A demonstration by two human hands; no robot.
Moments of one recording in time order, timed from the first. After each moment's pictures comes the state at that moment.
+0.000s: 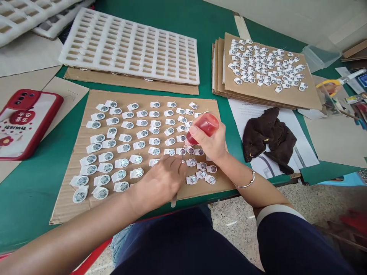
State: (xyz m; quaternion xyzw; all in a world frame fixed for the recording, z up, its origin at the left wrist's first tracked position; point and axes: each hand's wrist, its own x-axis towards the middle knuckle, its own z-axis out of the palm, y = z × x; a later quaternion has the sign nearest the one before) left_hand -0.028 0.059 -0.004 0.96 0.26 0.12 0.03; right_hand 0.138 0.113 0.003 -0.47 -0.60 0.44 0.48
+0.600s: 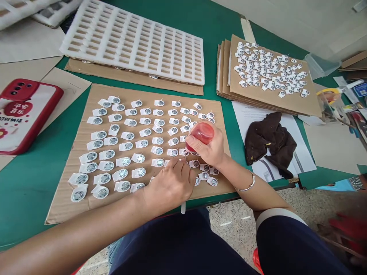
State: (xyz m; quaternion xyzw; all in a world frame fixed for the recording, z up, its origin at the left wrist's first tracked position) left_hand -0.019 0.048 -0.011 0.95 0.26 0.12 -0.09; right_hand 0.134 0.113 -0.006 -0.45 -0.73 0.27 0.43
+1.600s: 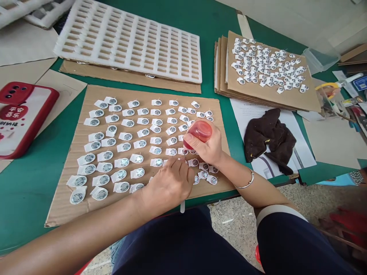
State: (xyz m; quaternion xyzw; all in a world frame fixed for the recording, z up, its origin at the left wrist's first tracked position) left_hand -0.019 0.048 -0.013 0.95 0.27 0.12 -0.09; right_hand 0.133 0.114 -0.007 -0.45 -0.73 0.25 0.46
